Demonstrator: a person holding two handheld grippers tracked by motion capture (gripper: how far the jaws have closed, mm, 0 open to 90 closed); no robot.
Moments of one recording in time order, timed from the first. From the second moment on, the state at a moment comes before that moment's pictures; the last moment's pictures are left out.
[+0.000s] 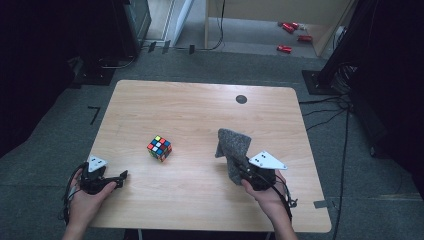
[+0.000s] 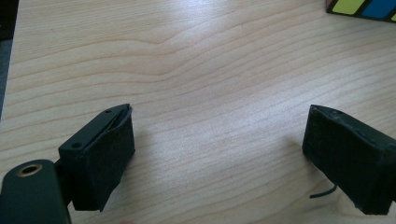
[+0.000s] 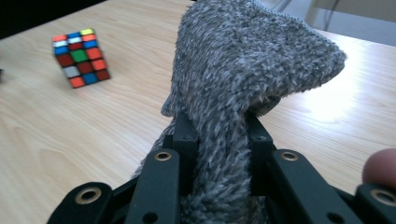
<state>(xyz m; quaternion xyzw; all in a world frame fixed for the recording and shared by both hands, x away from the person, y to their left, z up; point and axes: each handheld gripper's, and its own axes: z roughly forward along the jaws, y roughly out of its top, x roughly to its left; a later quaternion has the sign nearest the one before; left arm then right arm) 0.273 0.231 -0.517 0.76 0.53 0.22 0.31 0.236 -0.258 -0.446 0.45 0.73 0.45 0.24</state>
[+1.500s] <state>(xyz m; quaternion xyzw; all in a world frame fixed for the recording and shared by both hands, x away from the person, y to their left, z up) 0.282 0.189 -0.494 0.77 0.48 0.20 0.38 0.261 -0.318 -0.521 0.55 0.71 0.38 0.24</state>
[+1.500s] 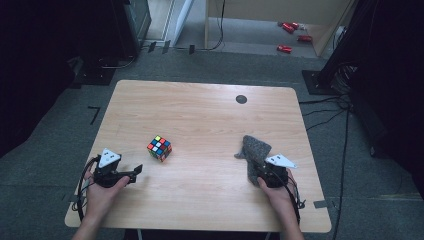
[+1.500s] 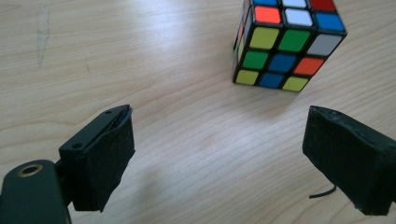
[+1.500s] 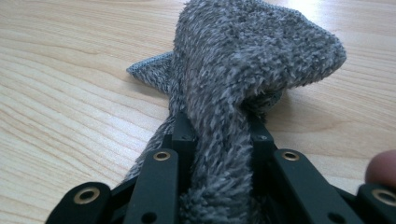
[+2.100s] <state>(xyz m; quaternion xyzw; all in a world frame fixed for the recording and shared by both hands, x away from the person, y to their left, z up) 0.309 0.146 -0.489 0.78 0.45 0.18 0.39 0.261 -0.319 -0.521 0.55 0.71 0.38 0.23</state>
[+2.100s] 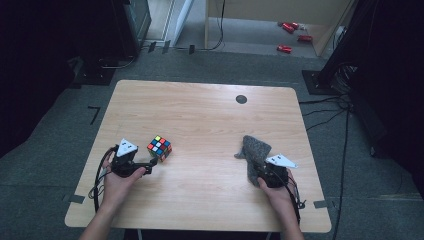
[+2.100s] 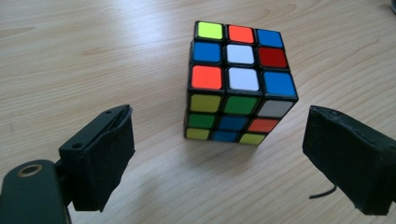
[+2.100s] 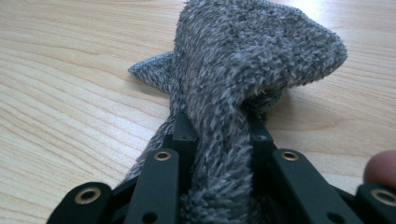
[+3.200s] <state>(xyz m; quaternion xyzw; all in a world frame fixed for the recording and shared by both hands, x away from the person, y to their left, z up) 0.335 0.113 -0.517 0.81 0.45 0.19 0.33 0.261 -0.319 -0.521 0.55 0.71 0.38 0.23</state>
